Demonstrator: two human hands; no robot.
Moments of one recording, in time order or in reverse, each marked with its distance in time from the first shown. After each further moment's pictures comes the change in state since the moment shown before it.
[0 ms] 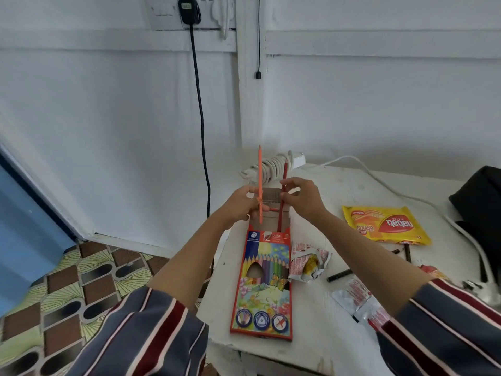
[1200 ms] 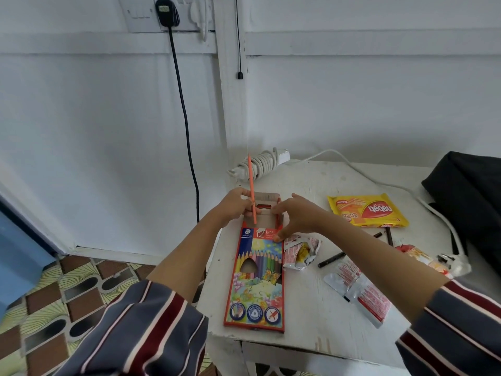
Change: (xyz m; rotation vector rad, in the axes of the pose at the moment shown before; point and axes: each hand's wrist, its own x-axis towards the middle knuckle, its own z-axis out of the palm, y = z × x) left_hand -0.002 0.003 0.008 0.082 -0.049 -0.045; right_hand -0.035 -0.003 -0.023 -0.670 -0.599 -0.142
